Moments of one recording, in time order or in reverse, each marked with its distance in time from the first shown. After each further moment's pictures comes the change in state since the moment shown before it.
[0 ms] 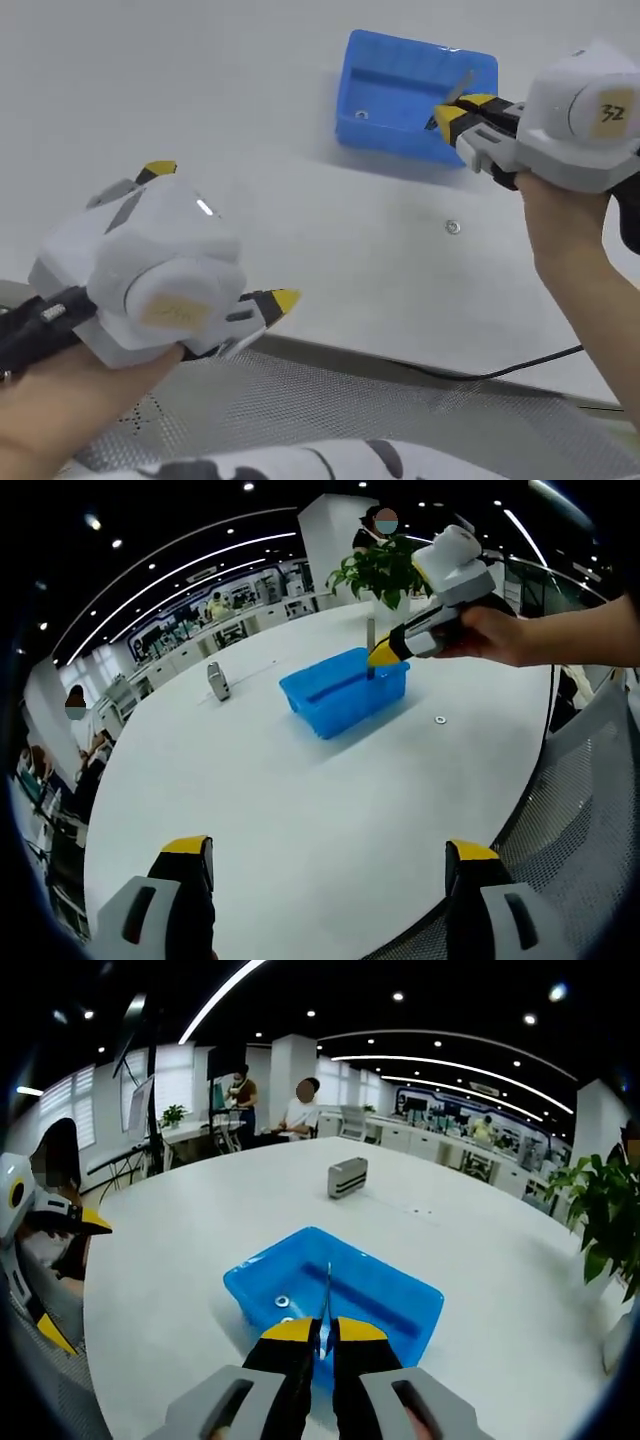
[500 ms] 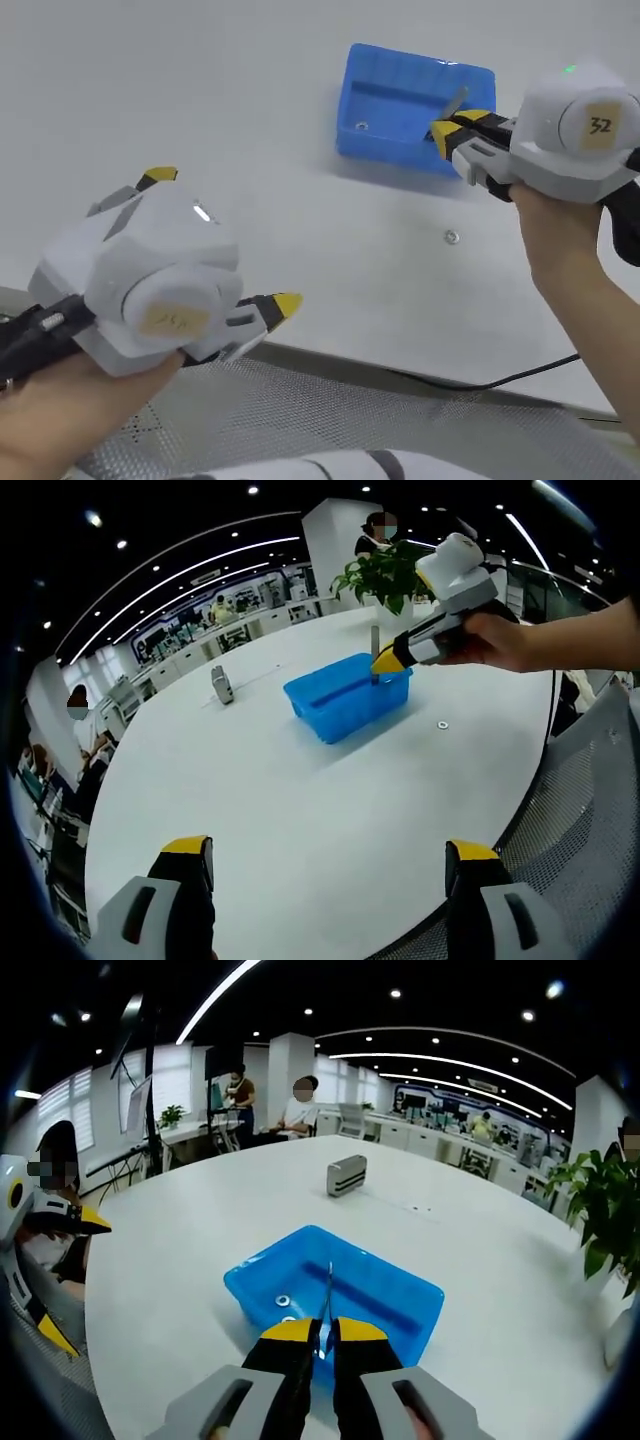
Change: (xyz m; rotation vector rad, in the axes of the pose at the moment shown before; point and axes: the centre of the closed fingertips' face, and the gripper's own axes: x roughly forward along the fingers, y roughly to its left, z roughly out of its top) left arm 0.001 0.001 0.001 0.001 -0.007 0.010; right arm -0.004 -0.001 0.002 0.017 -0.001 -0.004
